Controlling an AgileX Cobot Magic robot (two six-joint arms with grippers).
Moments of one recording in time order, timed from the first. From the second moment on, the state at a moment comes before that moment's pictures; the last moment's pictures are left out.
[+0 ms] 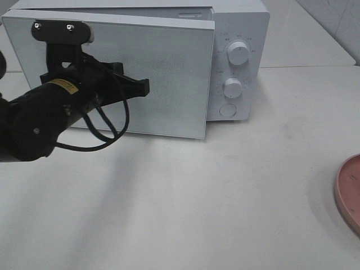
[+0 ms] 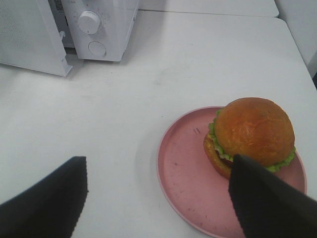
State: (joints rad) left arm -0.70 1.82 -0.77 -0.54 -0.79 0.22; right arm 0.08 0.00 -0.50 0.00 1.00 -0.01
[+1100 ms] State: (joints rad) left arm -0.76 2.01 -1.14 -0.79 -0.60 0.55; right arm 0.08 0.00 -0.50 0.00 1.00 -0.01
